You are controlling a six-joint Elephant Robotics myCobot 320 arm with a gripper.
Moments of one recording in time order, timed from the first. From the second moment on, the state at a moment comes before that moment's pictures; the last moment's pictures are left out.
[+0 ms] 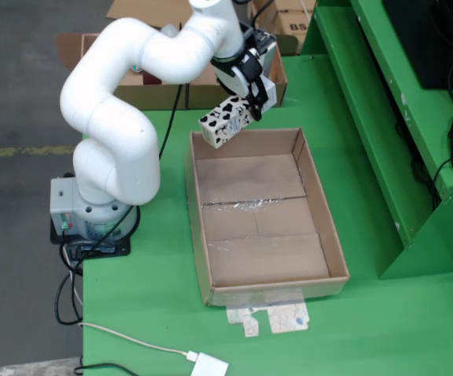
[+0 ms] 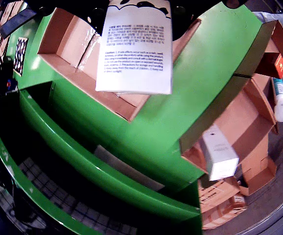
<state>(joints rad) 0.83 0.06 -1.16 -0.11 1.29 0.17</state>
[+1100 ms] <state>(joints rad) 1.16 -0.13 -0.96 -0.19 1.24 0.20</state>
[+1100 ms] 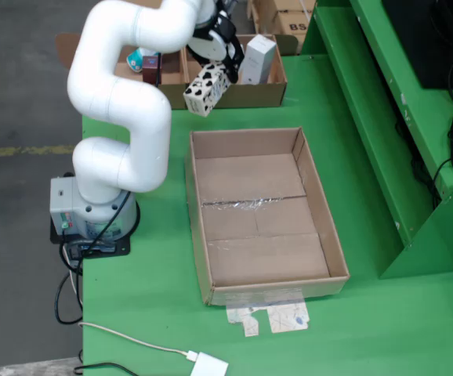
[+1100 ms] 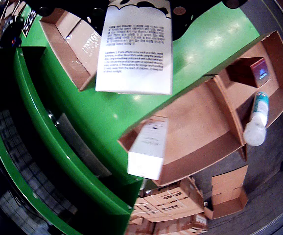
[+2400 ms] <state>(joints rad) 1.31 -0.39 -0.69 -0.29 1.25 0.13</state>
